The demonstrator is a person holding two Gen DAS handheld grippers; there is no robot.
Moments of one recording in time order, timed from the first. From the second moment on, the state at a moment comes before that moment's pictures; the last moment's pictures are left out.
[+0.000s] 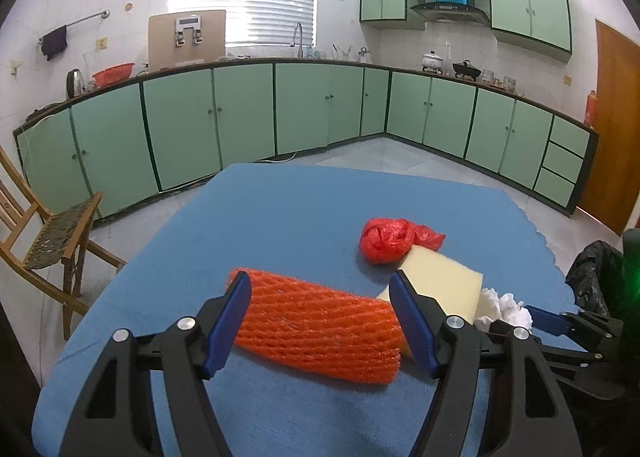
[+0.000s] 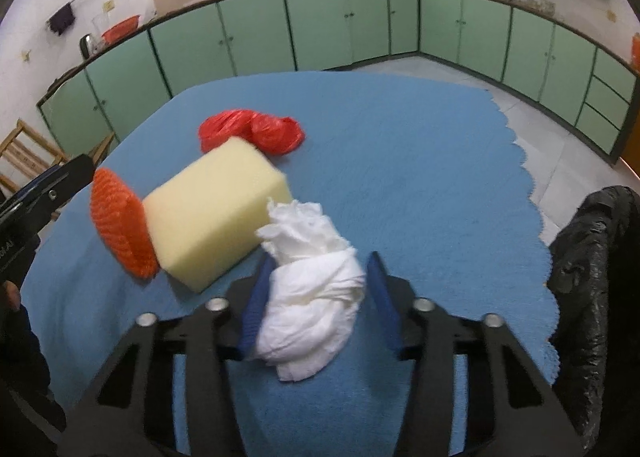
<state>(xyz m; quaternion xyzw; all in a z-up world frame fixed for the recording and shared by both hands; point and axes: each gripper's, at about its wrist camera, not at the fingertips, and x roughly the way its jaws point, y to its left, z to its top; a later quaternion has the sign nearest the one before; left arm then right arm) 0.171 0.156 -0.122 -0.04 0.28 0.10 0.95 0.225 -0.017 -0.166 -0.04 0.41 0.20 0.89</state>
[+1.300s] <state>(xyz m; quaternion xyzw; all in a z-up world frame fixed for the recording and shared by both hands) 0.188 0.156 -0.168 -0.10 0.36 0.08 0.92 0.221 -0.041 -0.147 -0.04 0.38 0.19 0.90</state>
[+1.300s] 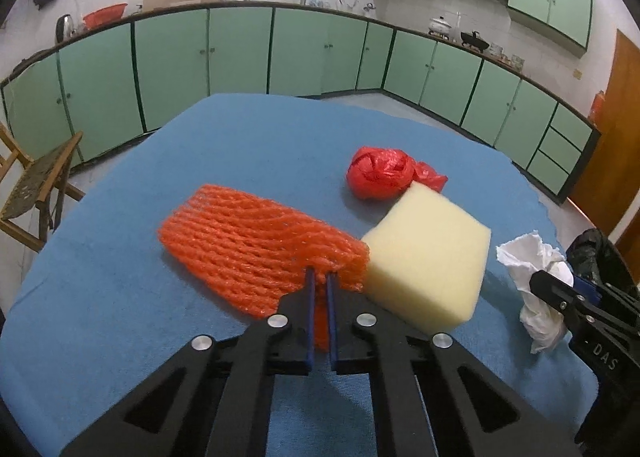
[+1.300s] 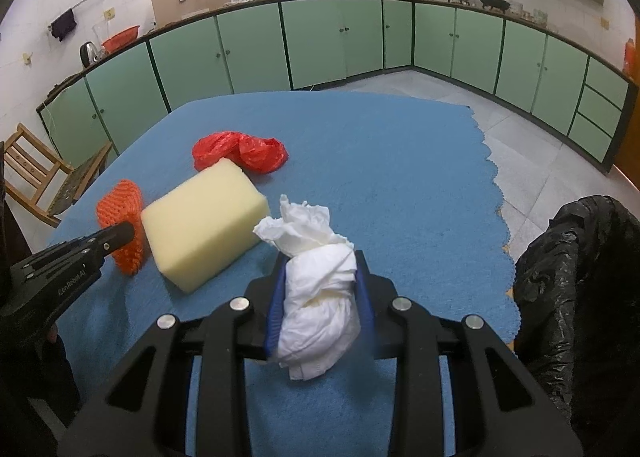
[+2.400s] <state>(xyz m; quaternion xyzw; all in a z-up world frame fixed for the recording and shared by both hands) 0.156 0.100 -0.065 -0.08 0.26 0.04 0.96 0.183 -0.093 -0.048 0.00 0.29 0.19 0.94</state>
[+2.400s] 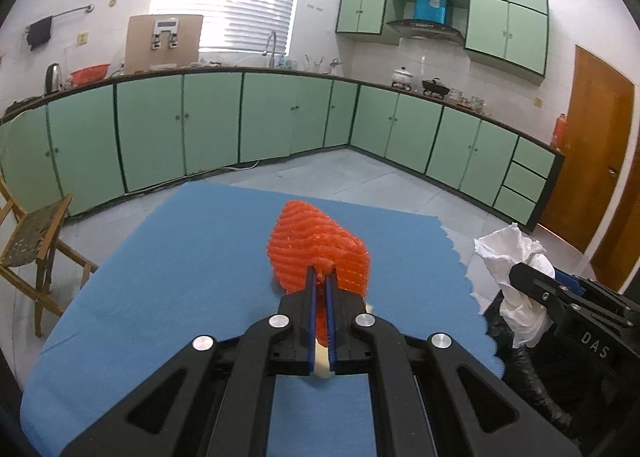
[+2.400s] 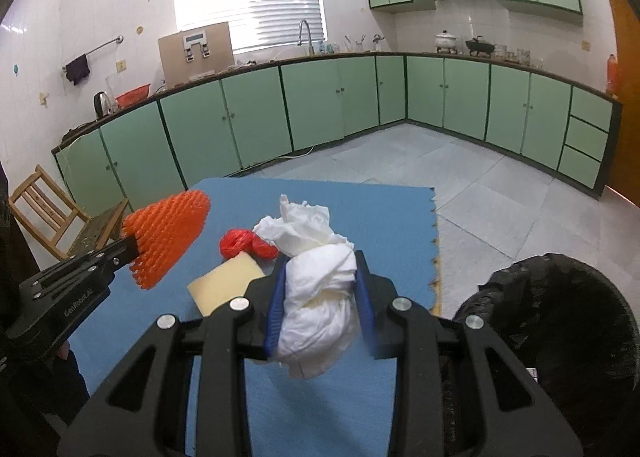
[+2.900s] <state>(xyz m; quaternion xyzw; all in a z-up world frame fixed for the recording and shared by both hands) 0.167 0.024 -0.042 -0.06 0.24 -0.03 0.97 0.163 -0.172 -0.025 0.02 0.26 0.13 0.96</state>
